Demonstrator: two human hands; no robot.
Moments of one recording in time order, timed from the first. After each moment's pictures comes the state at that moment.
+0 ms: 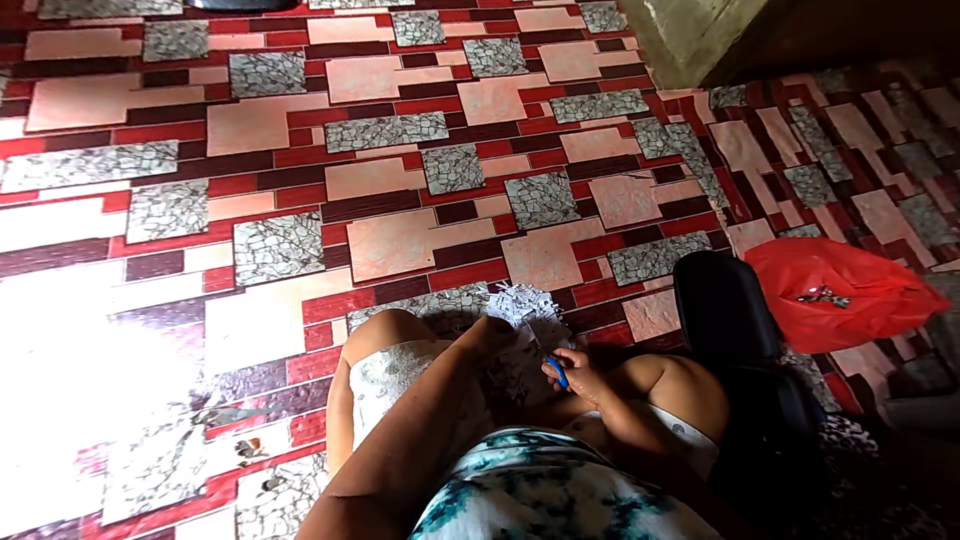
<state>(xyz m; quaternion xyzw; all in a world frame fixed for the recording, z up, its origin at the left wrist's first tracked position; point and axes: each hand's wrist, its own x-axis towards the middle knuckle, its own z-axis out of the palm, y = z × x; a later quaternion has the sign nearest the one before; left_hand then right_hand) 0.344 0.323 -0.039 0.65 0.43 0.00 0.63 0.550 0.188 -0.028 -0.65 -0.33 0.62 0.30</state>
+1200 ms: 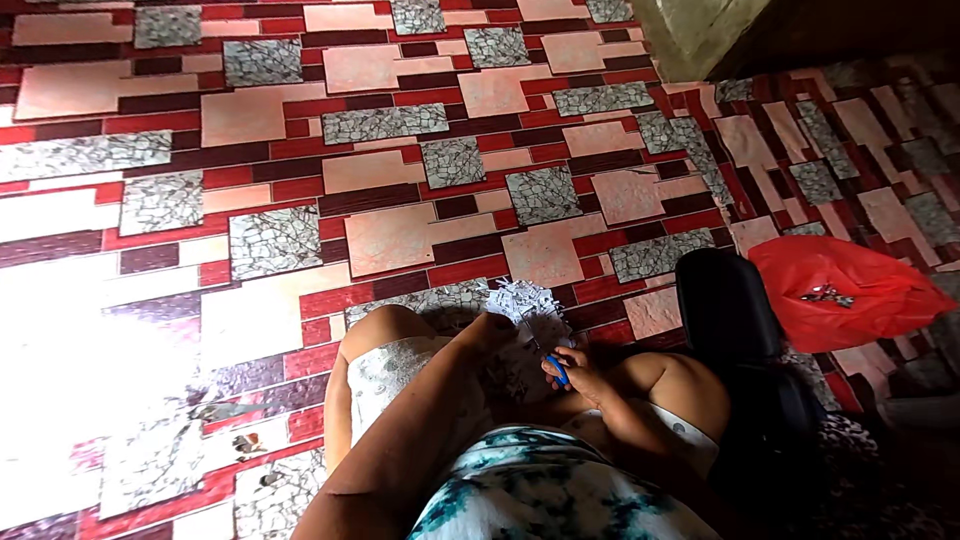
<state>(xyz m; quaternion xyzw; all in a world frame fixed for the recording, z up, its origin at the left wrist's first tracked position) 0.345 0.325 -0.039 0.63 0.43 -0.01 0.64 0.552 0.189 -0.027 -0.63 -0.33 0.65 0.28</state>
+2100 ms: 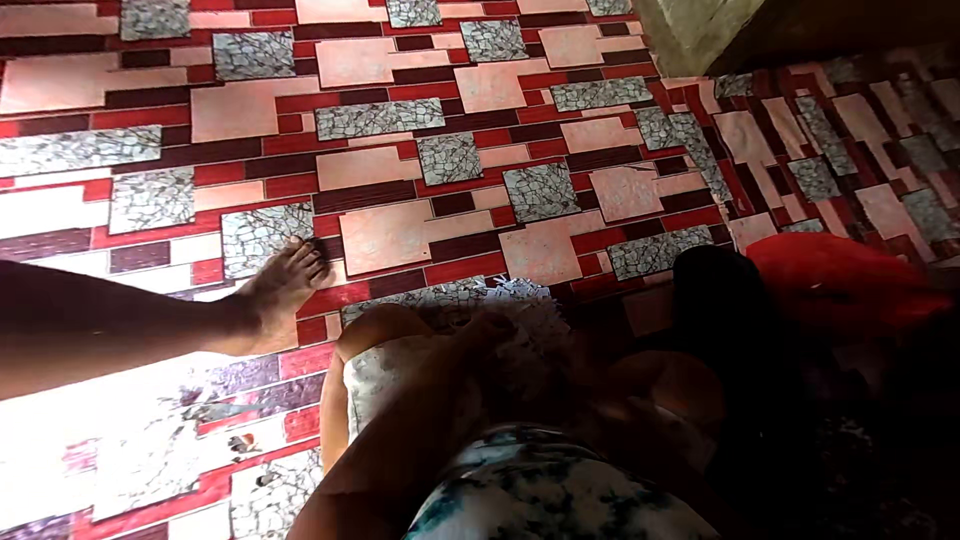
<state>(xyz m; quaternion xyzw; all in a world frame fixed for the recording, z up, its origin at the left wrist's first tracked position) 0.345 0.321 -0.031 0.61 0.46 -0.02 0.64 0.548 0.191 -0.011 -0.67 -0.37 0.61 0.23</state>
